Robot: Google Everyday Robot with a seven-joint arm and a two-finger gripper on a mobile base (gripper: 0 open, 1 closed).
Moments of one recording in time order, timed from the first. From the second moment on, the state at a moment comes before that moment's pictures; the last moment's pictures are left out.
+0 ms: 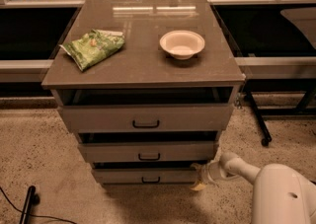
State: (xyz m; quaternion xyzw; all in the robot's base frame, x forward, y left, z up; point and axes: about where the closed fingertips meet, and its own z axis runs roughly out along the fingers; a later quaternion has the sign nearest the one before) arm 0.571 -0.182 0.185 -0.64 0.70 0.18 0.27
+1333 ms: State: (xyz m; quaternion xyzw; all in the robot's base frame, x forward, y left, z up) arm 0.570 -0.182 0.184 -0.64 0.70 0.18 0.26
